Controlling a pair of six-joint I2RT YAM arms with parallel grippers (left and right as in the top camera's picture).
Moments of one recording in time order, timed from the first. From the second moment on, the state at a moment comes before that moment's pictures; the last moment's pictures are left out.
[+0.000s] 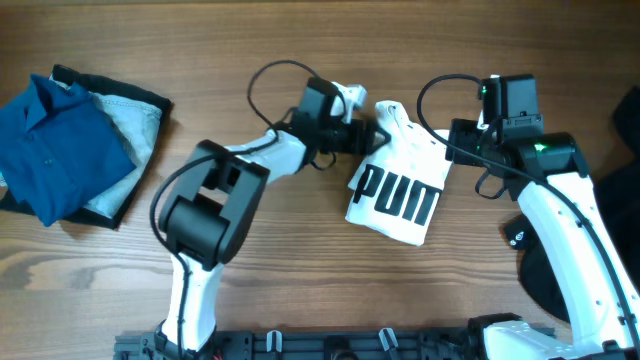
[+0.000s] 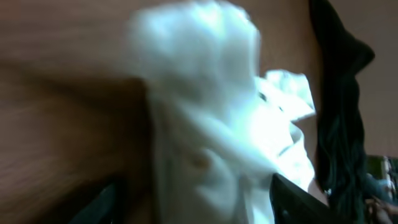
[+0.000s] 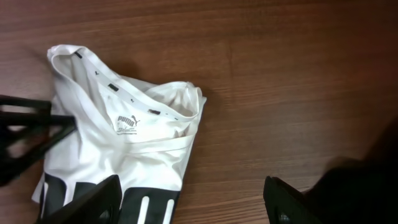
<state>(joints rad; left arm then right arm) -0.53 2.19 1.28 0.15 0.65 -0.48 0.13 1.35 1.16 -0.87 0.18 0.22</state>
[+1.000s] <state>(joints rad) 0.08 1.79 1.29 -0.24 0.54 -0.36 0.13 1.35 1.16 -0.93 0.17 0.22</state>
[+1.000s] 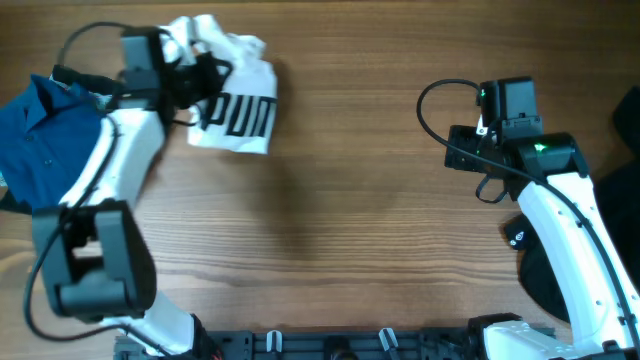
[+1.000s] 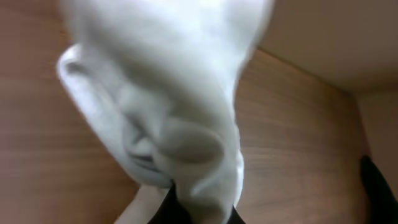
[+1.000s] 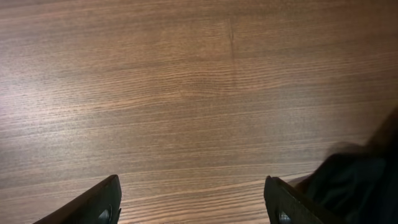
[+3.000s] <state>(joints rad) 0.79 1.84 1.29 -0.11 0.64 -0.31 0.13 1.35 1.16 -0.95 0.14 0.23</state>
